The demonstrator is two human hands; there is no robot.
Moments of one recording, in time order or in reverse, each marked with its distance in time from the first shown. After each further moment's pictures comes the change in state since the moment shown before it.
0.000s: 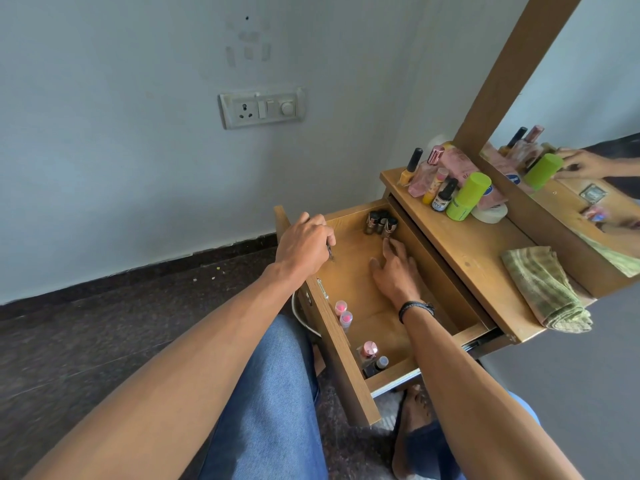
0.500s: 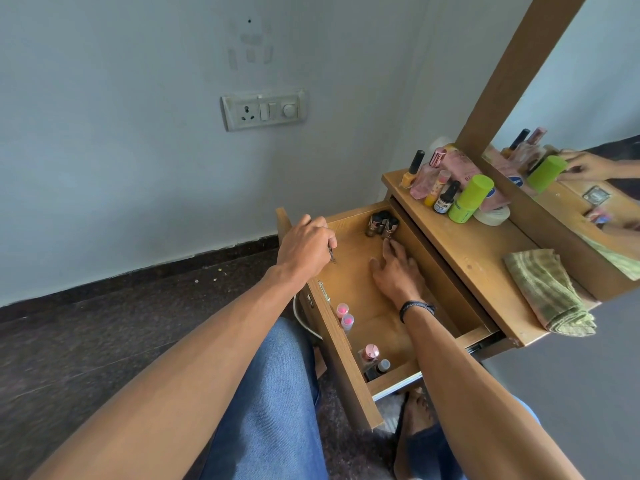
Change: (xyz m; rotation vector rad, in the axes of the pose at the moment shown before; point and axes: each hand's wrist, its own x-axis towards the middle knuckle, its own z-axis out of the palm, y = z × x) left_hand 0.001 0.000 0.002 0.001 0.007 -0.009; right_hand 0.005 -0.003 -0.003 -0.123 -0.038 0.027
